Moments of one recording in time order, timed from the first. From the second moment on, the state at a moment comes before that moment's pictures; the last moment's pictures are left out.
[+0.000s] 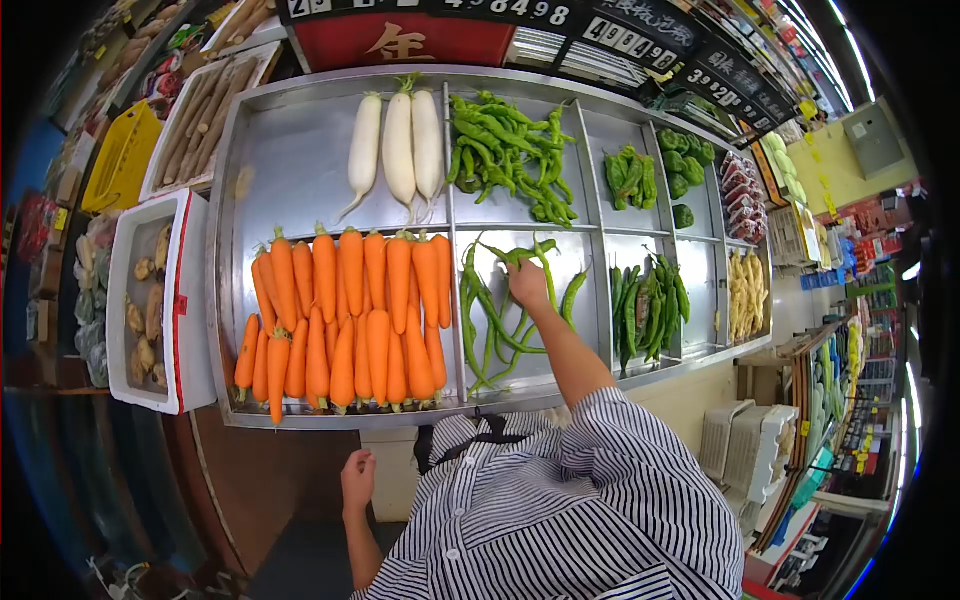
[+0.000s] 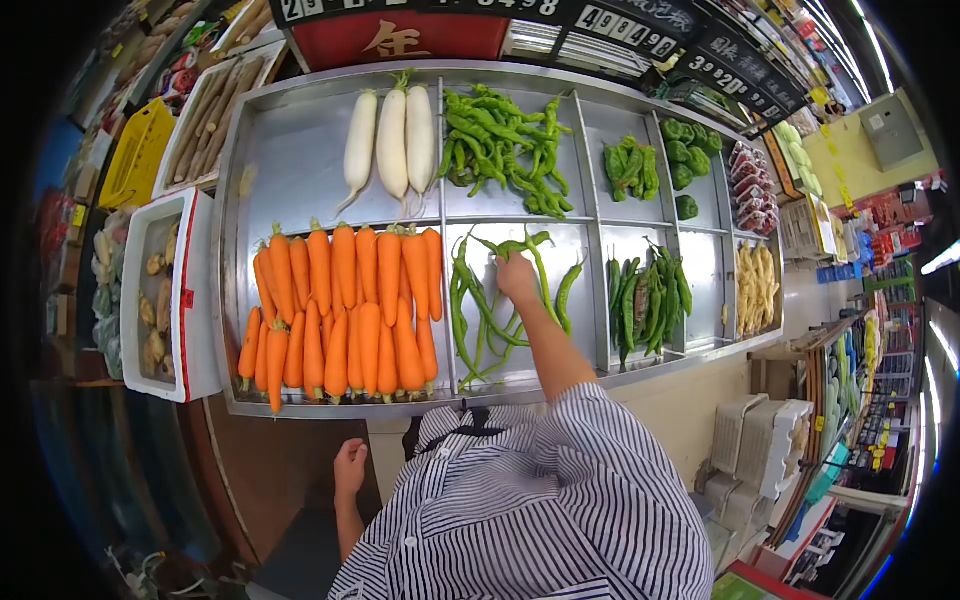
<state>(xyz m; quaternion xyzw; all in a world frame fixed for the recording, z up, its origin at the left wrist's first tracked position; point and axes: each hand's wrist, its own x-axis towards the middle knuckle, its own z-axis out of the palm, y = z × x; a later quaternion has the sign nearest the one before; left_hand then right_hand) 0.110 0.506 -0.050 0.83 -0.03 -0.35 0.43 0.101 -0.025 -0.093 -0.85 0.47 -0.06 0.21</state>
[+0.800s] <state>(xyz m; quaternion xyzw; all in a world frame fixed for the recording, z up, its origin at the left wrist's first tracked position) 0.102 0.539 -0.074 0.85 -0.08 -0.37 0.37 -0.053 0.069 -0.105 -0.82 0.47 -0.03 0.33</state>
